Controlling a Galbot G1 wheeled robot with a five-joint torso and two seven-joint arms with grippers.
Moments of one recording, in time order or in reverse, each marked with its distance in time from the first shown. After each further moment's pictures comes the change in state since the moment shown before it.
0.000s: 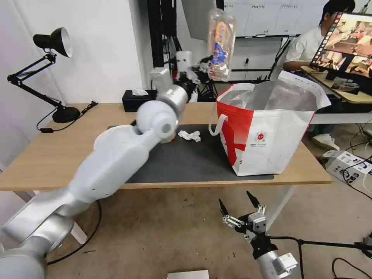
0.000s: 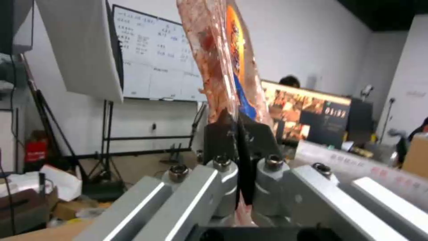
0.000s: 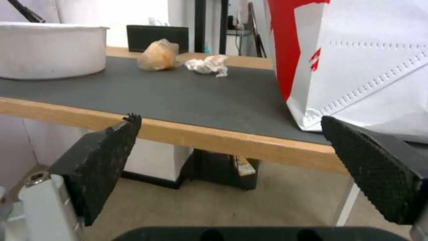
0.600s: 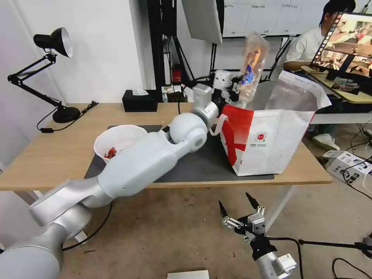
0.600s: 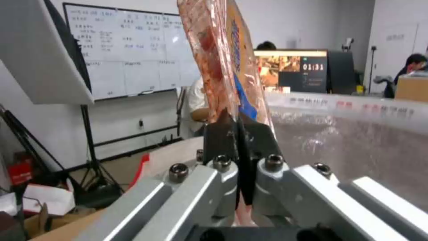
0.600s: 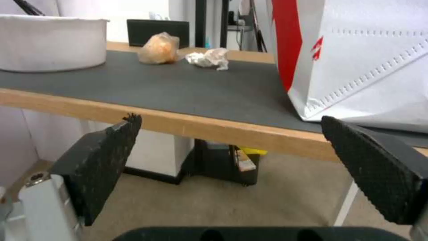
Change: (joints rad) left arm -0.048 -0.115 0.182 0.104 0.165 -0.007 0.023; right arm -0.006 -0.003 -0.001 -0.013 -0.001 0.005 -0.002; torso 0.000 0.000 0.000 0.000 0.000
